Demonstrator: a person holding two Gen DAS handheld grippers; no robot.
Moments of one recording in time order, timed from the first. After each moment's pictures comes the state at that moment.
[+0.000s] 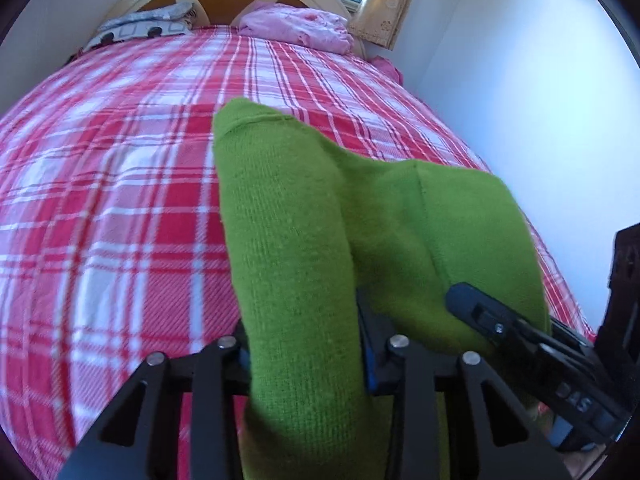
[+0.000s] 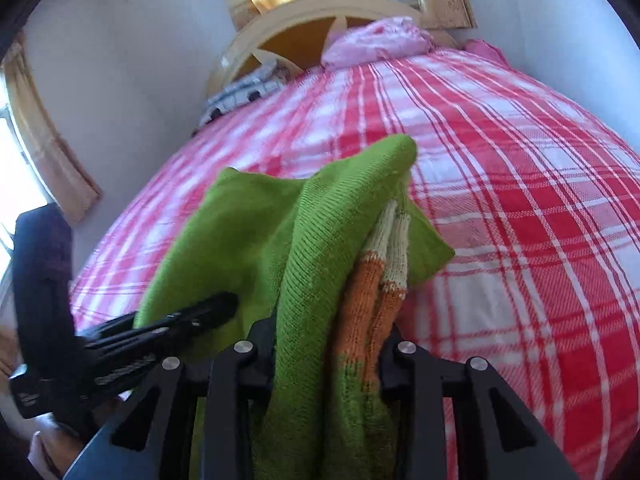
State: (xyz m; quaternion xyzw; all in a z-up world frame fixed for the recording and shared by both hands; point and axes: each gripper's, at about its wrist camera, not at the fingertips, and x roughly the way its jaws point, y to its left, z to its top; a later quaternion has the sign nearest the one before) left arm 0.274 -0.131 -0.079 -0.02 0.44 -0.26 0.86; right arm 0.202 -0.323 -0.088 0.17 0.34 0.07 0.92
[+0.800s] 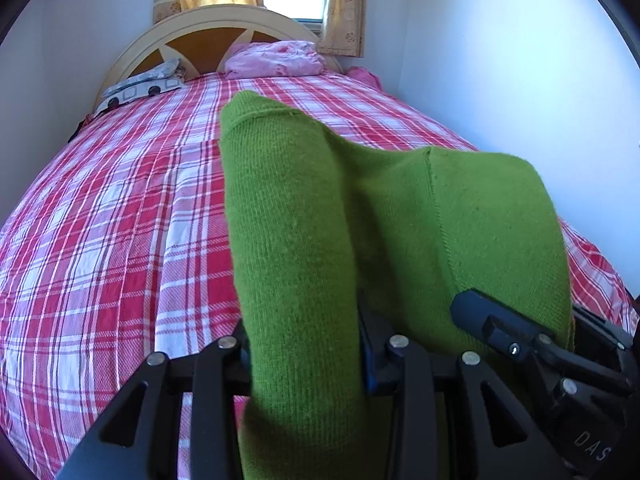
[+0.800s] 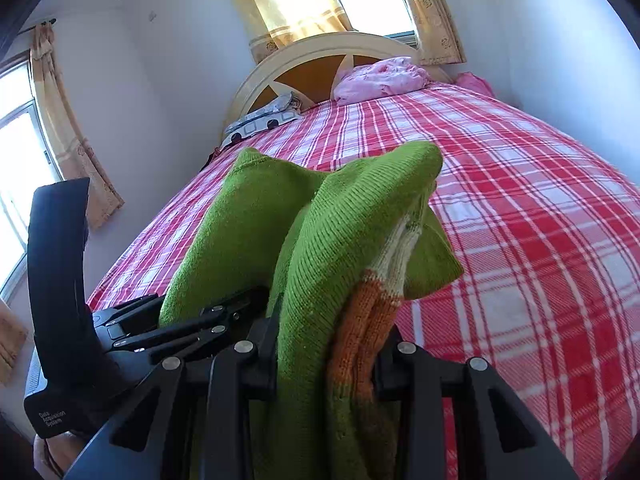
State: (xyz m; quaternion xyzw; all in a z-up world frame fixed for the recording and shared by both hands) left arm 0.126 -0.092 -0.034 0.07 0.37 -0.27 0.89; right arm 0.016 -0.255 -0.045 0.17 0.28 0.05 0.94
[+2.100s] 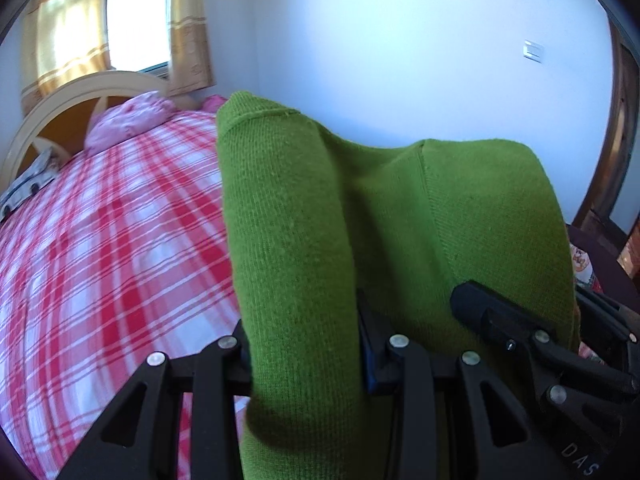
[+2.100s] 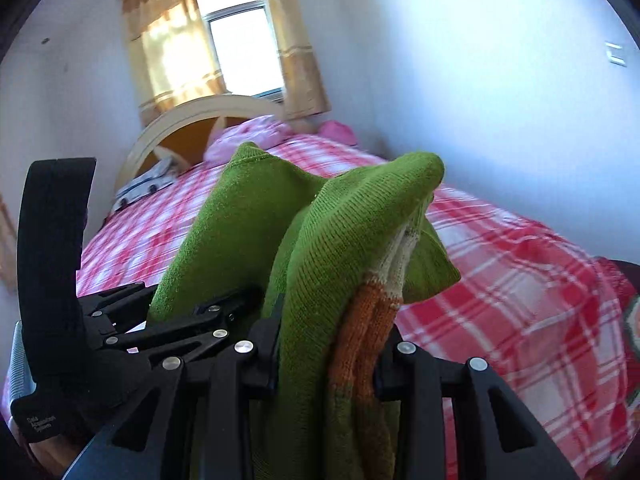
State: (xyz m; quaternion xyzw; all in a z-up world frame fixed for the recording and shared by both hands) left arm -0.007 -0.312 -0.021 0.16 0.30 -0.44 0.83; right arm -0.154 -0.445 -0.043 0.18 0.21 -0.18 0.94
